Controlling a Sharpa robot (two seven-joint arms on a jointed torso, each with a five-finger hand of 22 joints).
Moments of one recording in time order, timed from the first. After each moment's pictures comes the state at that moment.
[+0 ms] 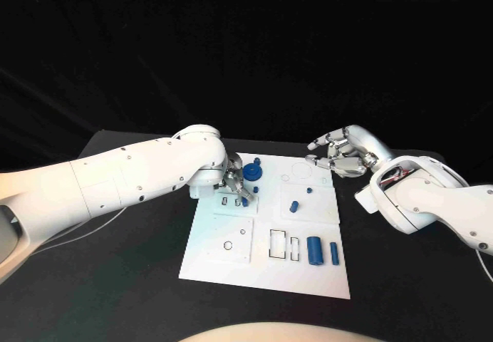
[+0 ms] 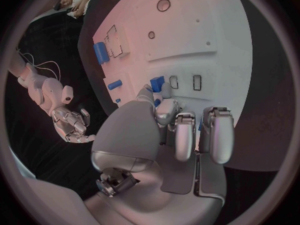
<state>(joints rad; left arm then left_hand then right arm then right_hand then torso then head) 1.31 -0.54 -0.03 1.33 -1.04 0.30 -0.70 1.32 0.03 -0.08 0.28 0.22 1.04 0.06 0.32 0.57 1.35 -0.01 1.14 1.15 1.47 -0.06 1.57 1.31 0.03 1.46 0.05 1.53 1.31 1.28 -0.94 -0.13 1.68 -1.02 -0.59 -0.05 1.39 -0.11 0.07 0.29 0.38 0.98 0.13 0.15 0.23 1.20 0.05 1.13 1.07 1.46 -0.02 1.18 1.10 0.14 1.21 0.09 0.88 1.10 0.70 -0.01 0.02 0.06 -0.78</state>
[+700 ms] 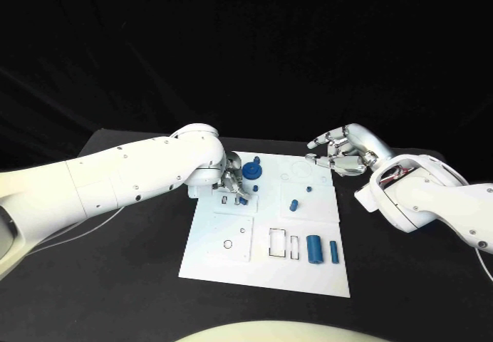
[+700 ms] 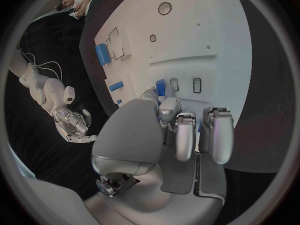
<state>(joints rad) 1.31 -0.56 -0.03 1.34 -1.03 0.30 -0.70 1.50 -0.03 0.19 0.36 0.23 1.01 0.06 0.32 0.64 1.33 -0.01 1.10 1.12 1.47 -0.07 1.57 1.31 0.03 1.47 0.04 1.53 1.31 1.28 -0.94 -0.13 1.68 -1.02 -0.59 -0.05 1.39 -0.11 0.07 0.29 0.38 0.98 0.14 0.15 0.23 1.20 0.05 1.13 1.07 1.46 -0.02 1.17 1.10 0.14 1.21 0.09 0.88 1.10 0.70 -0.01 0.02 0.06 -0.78</state>
